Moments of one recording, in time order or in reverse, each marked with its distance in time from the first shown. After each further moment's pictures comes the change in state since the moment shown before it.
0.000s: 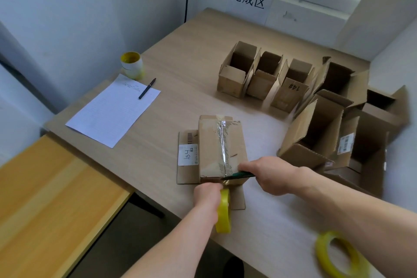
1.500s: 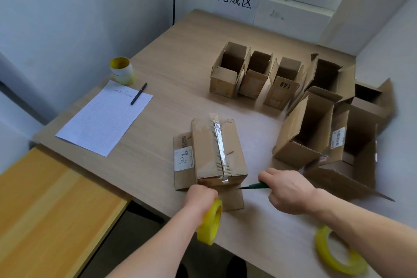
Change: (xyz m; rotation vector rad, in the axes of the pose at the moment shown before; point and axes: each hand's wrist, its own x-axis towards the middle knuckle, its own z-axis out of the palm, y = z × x) left_hand 0.005 0.014 -0.026 0.539 -0.075 0.227; right_hand -0.043 0.010 0.038 0.003 0.073 0.187
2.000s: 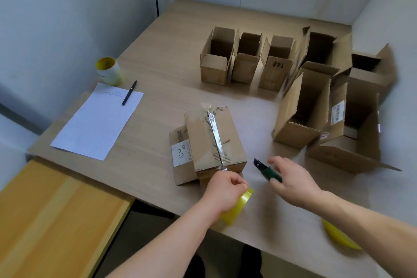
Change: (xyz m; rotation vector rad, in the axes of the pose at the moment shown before) left_hand -0.033 0.025 0.026 0.225 -0.238 0.367; right_hand -0.005 0.002 0.058 0.523 0.214 0.341
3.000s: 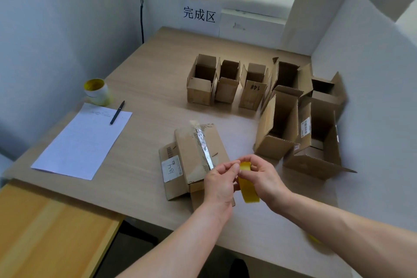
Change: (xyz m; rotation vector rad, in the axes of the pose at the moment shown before) left_hand -0.027 0.052 0.007 -0.876 0.132 0.003; right_hand -0.041 -0.103 -0.040 1.056 0.123 0.121
